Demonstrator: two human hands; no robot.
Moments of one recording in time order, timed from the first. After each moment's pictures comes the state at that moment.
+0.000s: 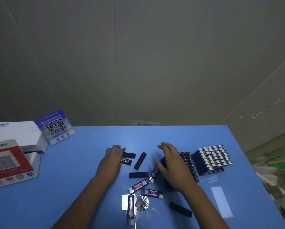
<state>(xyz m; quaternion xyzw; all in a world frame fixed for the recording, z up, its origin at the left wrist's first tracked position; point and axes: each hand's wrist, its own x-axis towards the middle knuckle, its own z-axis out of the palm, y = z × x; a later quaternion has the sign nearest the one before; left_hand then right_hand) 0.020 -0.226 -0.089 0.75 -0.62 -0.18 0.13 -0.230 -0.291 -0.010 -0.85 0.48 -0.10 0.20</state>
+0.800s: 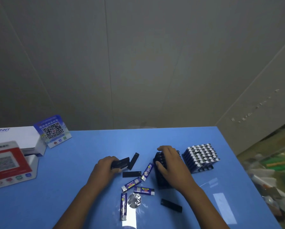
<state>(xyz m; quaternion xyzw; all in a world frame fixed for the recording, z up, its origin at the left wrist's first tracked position) -0.001 -0.195 -0.049 0.75 -0.54 -0.29 0.24 -0.268 -0.273 0.013 -0.84 0.47 -0.15 0.22</state>
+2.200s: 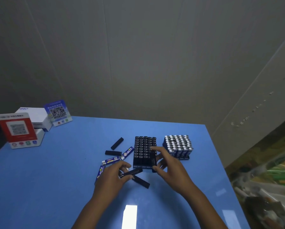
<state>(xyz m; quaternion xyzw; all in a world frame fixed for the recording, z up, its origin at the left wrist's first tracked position) -0.215 -0.107 0.009 0.79 -0.44 -0.29 0.33 -0.421 -0.230 0.048 -0.84 0.36 -0.17 0.37</state>
